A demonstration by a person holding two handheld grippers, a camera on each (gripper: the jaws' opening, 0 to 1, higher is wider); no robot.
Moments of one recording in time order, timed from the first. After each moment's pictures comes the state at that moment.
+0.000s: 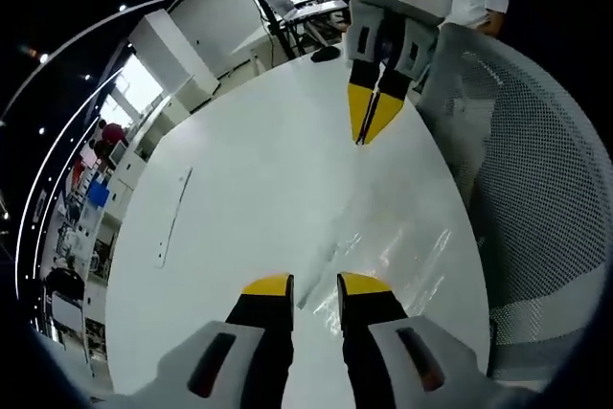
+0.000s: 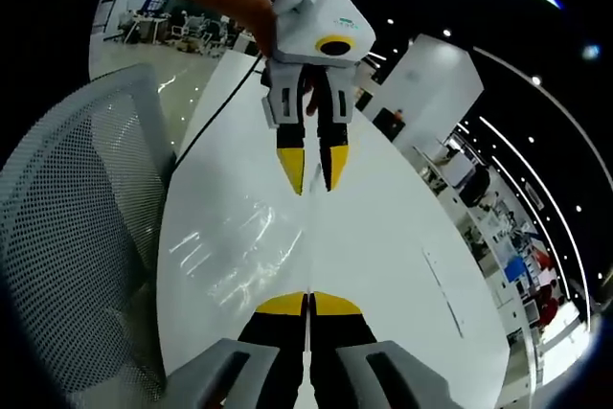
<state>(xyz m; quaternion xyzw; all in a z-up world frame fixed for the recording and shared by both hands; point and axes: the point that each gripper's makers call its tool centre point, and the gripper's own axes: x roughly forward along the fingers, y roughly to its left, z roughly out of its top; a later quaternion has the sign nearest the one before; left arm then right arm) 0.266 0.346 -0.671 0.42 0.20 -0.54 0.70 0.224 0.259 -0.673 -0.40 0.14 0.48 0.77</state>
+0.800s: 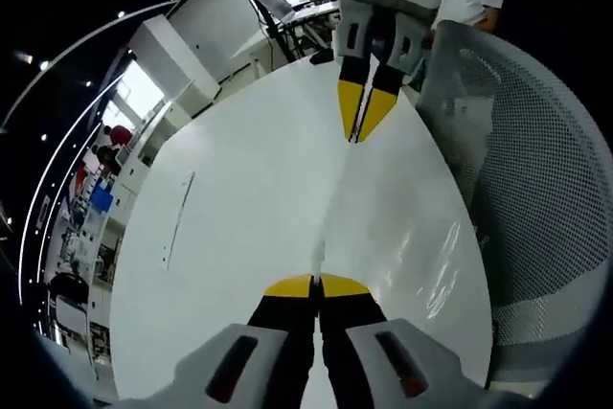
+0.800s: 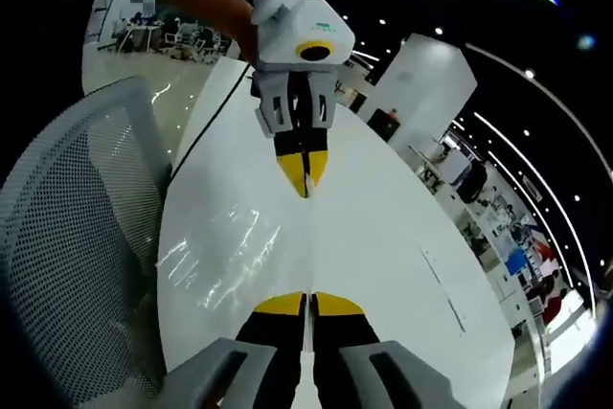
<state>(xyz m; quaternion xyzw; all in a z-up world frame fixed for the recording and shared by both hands) 0.266 0.347 -0.666 0.42 0.18 -0.54 0.71 0.229 0.258 -0.664 -0.37 0.14 0.46 0.79</state>
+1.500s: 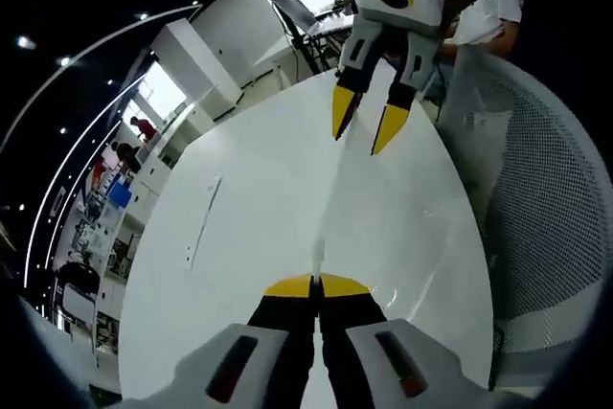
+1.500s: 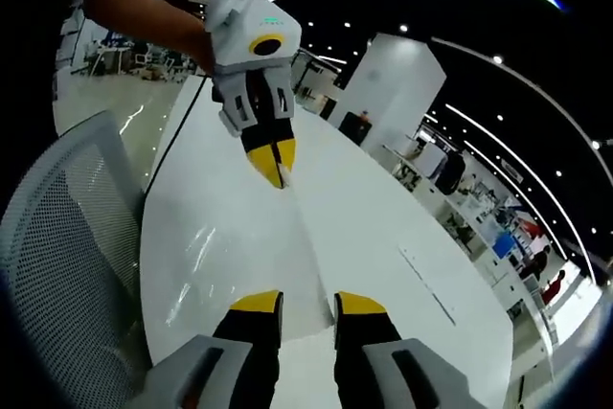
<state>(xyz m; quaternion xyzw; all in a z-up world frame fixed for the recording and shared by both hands) 0.277 0.356 -0.628 0.40 0.16 -0.51 0.75 0.248 0.251 -0.634 -0.33 0.13 0.43 0.83</state>
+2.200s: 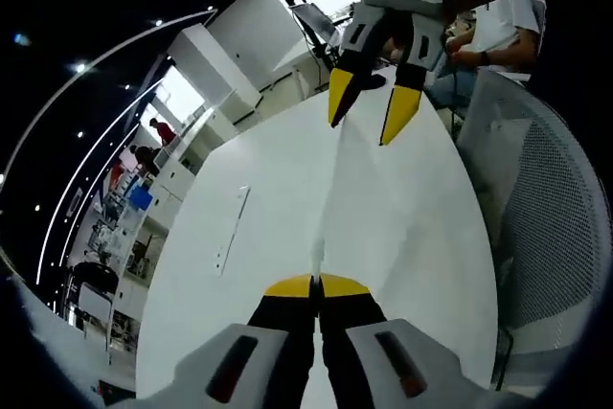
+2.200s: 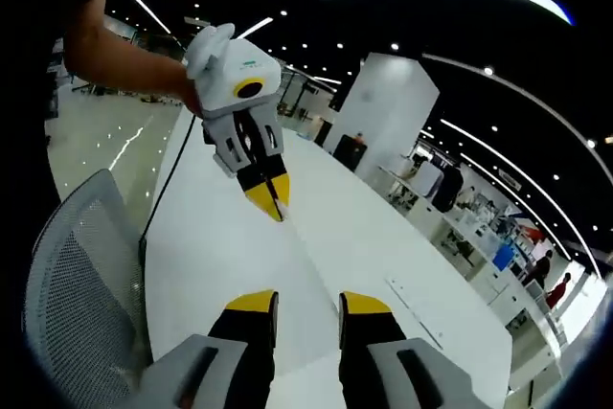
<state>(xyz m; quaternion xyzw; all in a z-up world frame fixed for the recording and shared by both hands) 0.283 0.351 -0.580 0.41 0.14 -0.48 0.76 0.250 0.265 -0.563 -0.30 0.10 0.45 0.83</state>
